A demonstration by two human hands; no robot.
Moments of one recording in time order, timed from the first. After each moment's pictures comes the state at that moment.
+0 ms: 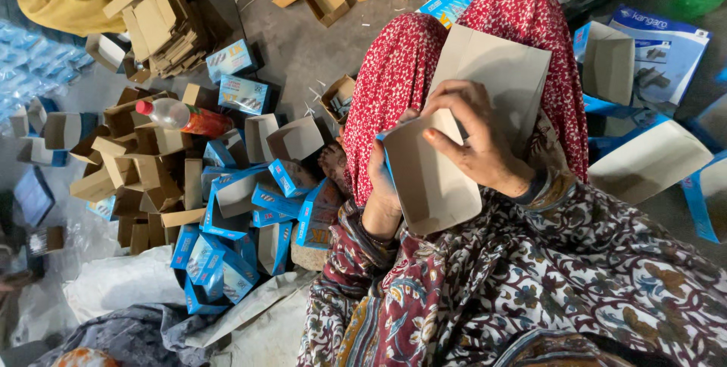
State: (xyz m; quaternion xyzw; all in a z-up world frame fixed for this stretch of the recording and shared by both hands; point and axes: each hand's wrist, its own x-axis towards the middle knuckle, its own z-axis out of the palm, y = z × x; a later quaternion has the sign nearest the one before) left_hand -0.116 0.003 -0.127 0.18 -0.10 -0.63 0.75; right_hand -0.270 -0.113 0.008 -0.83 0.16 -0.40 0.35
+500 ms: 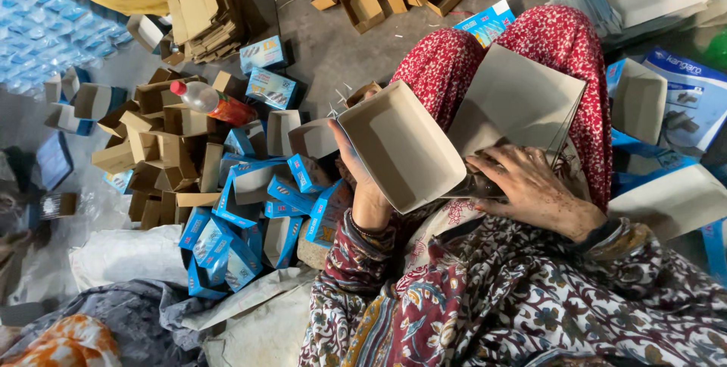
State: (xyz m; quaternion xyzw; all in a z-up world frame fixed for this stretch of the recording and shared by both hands) left_hand -0.060 -0.003 -0.059 0.03 -0.07 -0.53 0.84; right_hand -0.322 -0.123 -0.073 -0.98 0.15 -0.01 0.14
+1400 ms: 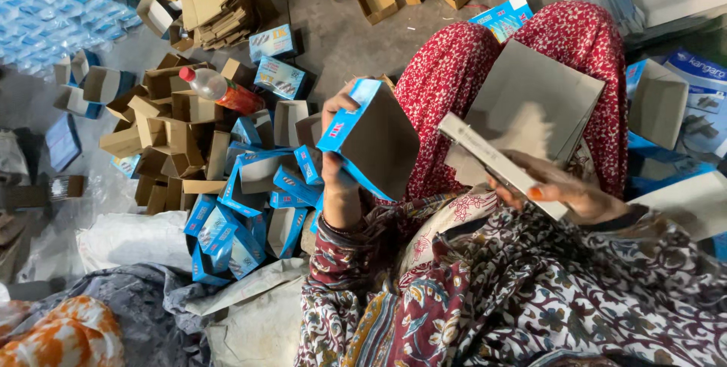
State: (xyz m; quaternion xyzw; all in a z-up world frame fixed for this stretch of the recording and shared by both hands) left_hand -0.034 0.032 0.007 0.33 -0.42 -0.32 0.79; right_hand -0.337 -0.152 -0.082 -0.53 -0.02 -0.02 0.85
